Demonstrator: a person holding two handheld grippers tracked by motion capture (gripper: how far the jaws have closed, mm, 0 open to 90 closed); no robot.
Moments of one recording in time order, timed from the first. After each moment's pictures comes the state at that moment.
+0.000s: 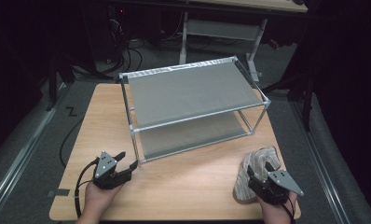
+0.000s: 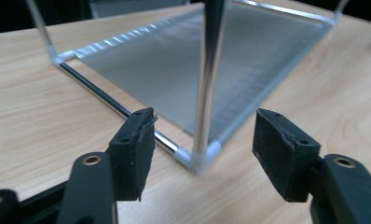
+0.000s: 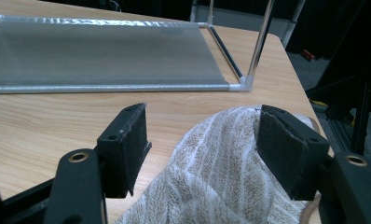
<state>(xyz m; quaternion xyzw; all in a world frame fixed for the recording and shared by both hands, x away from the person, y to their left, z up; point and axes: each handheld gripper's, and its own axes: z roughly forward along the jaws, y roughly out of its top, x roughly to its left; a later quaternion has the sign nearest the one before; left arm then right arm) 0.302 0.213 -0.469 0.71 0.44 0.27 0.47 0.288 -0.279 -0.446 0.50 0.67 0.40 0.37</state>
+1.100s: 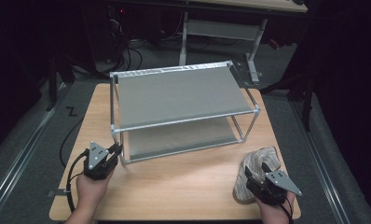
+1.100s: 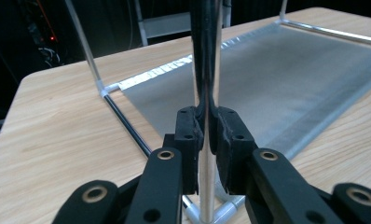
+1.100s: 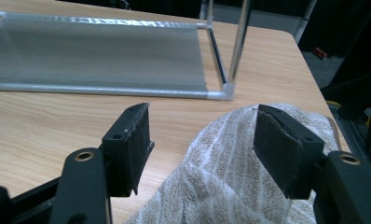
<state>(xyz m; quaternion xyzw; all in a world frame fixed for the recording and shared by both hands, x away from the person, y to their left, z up) 0.312 0.238 -0.448 0.68 0.46 0.35 0.45 0.287 -0.274 -0.448 0.50 0.68 0.41 0.35</state>
